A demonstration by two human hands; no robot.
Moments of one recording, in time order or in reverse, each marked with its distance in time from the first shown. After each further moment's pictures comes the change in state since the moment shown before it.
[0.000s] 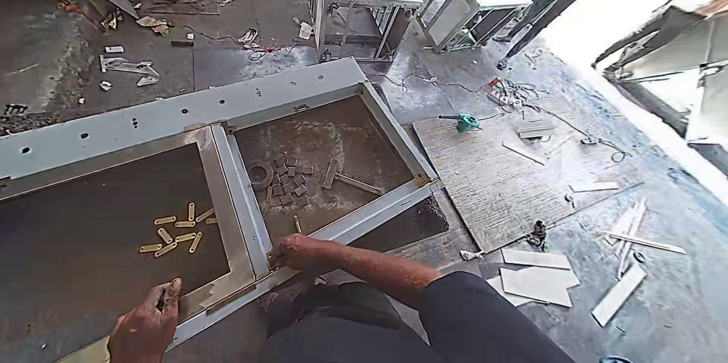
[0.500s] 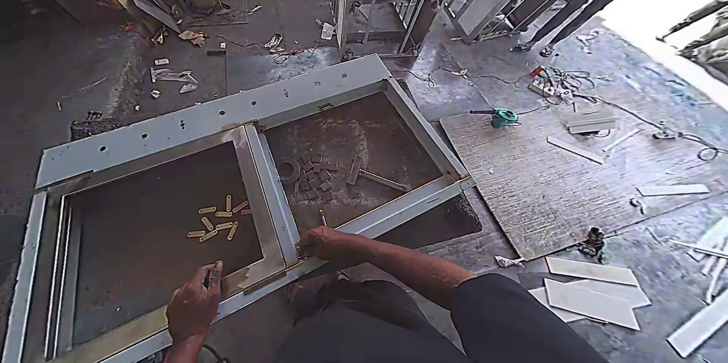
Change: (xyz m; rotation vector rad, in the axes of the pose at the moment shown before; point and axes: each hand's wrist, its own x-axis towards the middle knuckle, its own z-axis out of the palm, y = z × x) left_hand 0.001 0.002 -0.001 0.019 0.050 -0.002; right_hand 0.001 0.002 0.002 0.018 0.009 0.006
